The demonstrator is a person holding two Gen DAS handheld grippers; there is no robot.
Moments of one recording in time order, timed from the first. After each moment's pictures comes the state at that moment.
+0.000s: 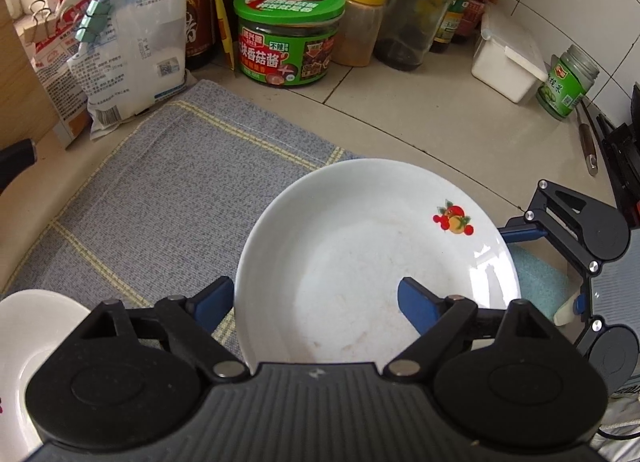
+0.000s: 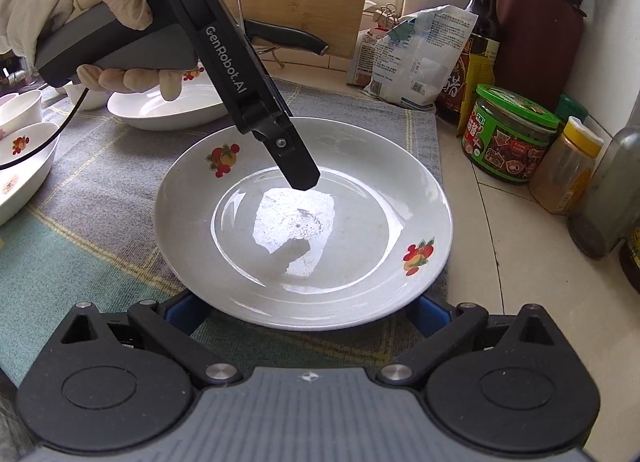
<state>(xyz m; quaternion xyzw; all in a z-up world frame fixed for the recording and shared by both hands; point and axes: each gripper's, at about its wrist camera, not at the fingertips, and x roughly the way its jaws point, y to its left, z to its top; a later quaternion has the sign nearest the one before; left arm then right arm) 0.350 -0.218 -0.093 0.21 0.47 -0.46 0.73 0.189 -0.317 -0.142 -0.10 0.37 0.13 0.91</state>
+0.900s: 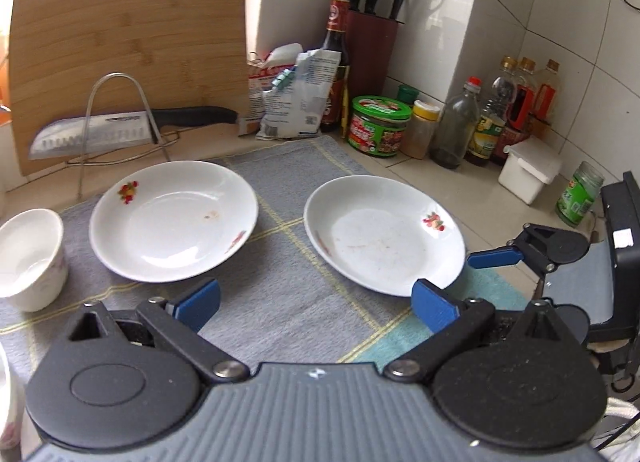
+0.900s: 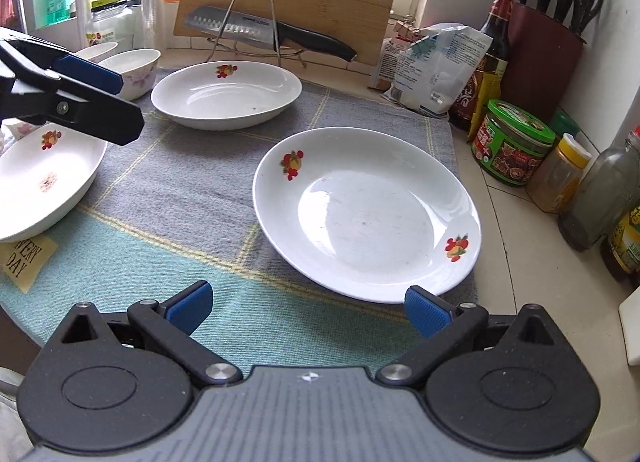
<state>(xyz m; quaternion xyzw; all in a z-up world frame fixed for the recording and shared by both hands) 0.179 -0.066 -0.045 0.05 0.35 -0.29 0.89 0.145 -0.257 -0.111 -0.13 0.39 0.11 0.90</state>
